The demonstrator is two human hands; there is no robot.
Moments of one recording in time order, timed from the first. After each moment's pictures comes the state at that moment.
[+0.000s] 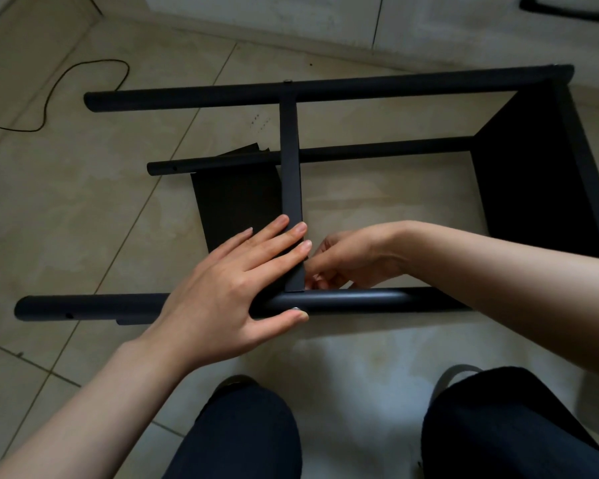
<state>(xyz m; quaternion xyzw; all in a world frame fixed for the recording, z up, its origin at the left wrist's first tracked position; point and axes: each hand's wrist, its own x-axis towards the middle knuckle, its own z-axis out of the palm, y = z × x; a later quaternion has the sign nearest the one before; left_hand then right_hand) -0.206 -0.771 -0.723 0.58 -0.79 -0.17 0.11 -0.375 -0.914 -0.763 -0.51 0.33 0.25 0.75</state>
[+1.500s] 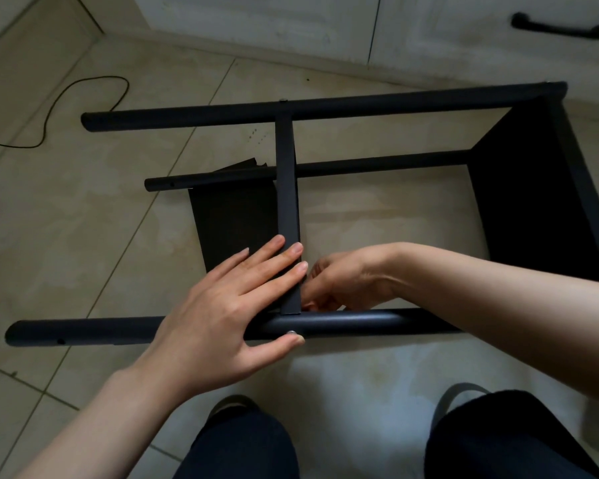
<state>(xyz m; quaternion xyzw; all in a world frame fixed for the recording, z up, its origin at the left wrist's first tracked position) -0.207 -0.770 -0.721 0.58 -0.79 -0.17 0.11 -0.369 -0.907 -0.762 -0.48 0.35 0.24 0.77</state>
